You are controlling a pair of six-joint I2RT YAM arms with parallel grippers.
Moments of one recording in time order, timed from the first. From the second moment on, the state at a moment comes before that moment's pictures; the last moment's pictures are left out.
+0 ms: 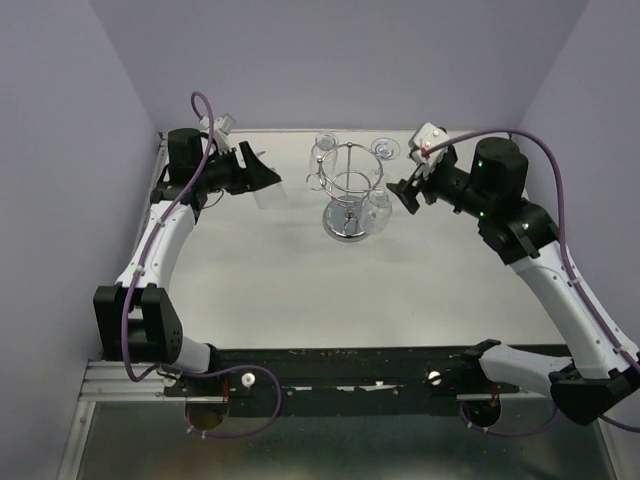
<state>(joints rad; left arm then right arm) -0.04 1.38 1.22 -0.26 0.70 -0.37 0.42 1.18 1.41 -0.49 -0.27 -0.45</state>
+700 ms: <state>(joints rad) 0.07 1.60 0.73 0.29 1.08 -1.33 0.94 1.40 1.19 -0.25 -0.08 -0.57</state>
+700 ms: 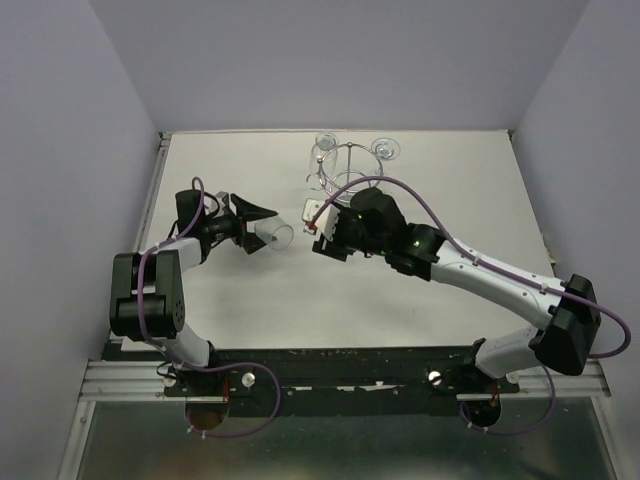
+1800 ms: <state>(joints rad) 0.08 1.41 0.61 0.12 1.08 -1.49 1.03 1.75 1.39 -0.08 0.02 -0.37</state>
